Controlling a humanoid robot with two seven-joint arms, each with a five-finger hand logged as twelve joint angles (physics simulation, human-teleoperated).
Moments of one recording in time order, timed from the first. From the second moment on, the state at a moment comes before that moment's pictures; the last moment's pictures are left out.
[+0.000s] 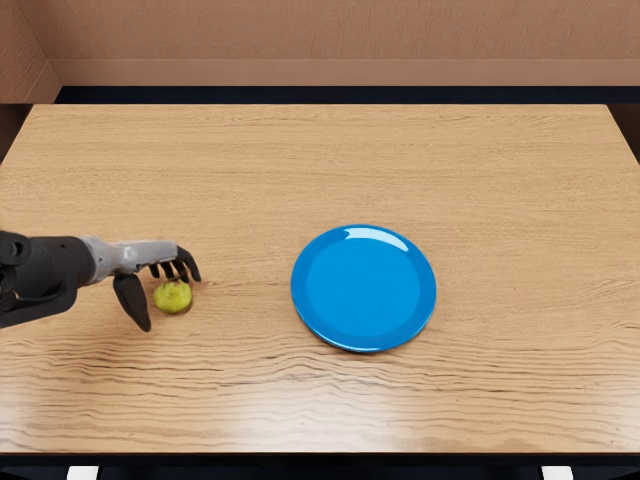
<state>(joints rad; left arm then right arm) -1.69 0.69 0.85 -1.72 0.68 0.23 0.13 -0.05 0.00 -0.06 0.14 0.04 0.06 -0.09</state>
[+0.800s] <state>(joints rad) -1.67 0.67 0.85 -1.71 0.68 0.25 0.13 -0.05 0.00 -0.06 0.14 0.04 0.06 -0.09</state>
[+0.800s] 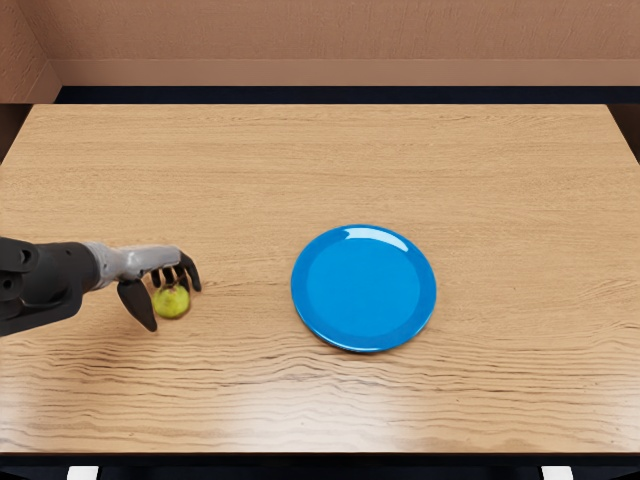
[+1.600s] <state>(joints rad) -1.66 0.67 0.84 -1.71 0.68 0.25 0.13 -0.05 0.00 -0.06 0.14 0.04 0.06 -0.09</state>
